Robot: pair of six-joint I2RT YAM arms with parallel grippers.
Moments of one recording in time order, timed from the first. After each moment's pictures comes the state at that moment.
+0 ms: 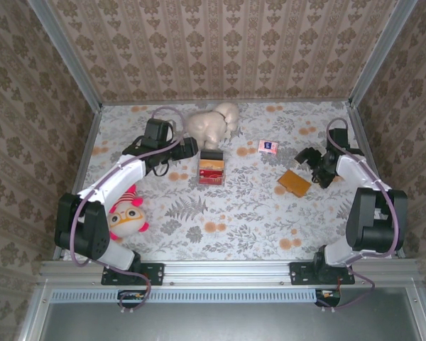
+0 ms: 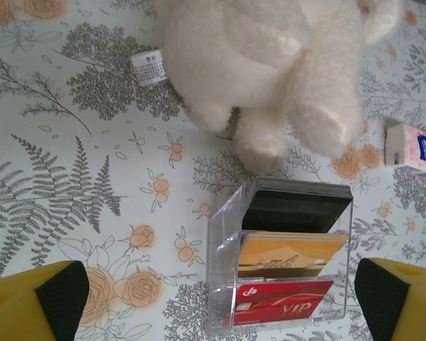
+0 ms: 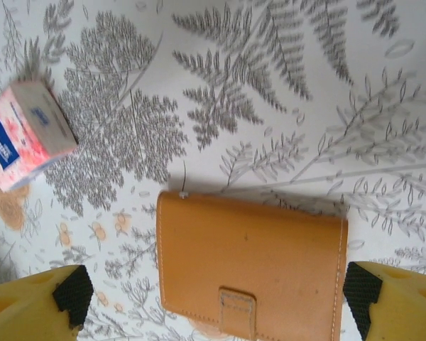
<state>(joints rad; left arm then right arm) -0.41 1.49 1.09 -0.38 0.12 -0.46 -0.17 1.54 1.00 -0.62 -0.23 0.68</state>
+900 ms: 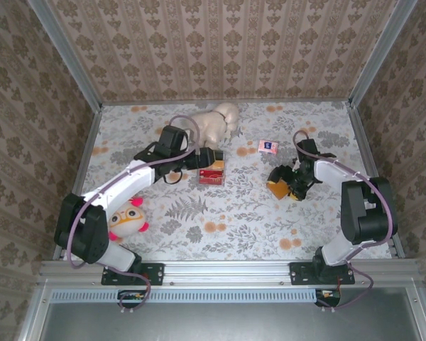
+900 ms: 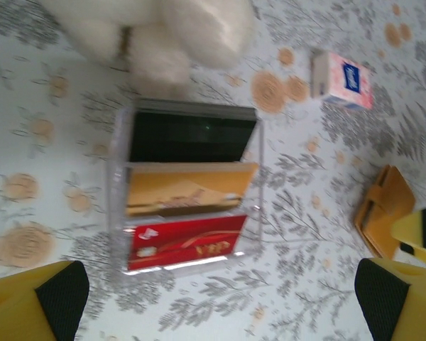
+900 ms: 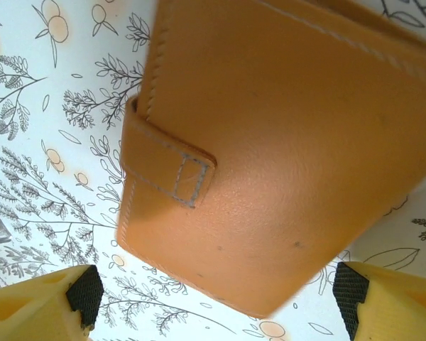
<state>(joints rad) -0.56 1.48 1.06 -0.38 0.21 -0.54 0.06 1.60 0.90 -0.64 -0.36 0.61</state>
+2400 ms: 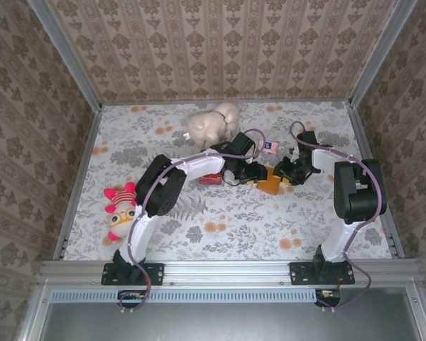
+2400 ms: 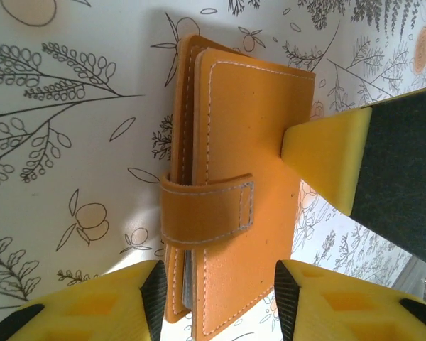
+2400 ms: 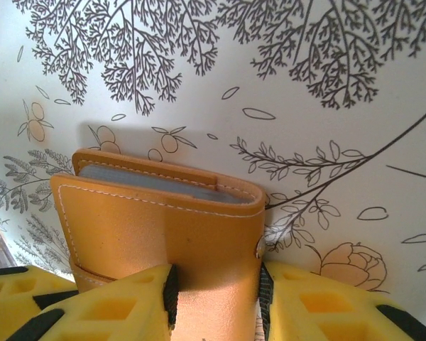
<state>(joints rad) -0.85 2.23 1.66 -0.42 0.51 -0.75 0.02 1.80 1.05 -0.55 -0.42 0.48</state>
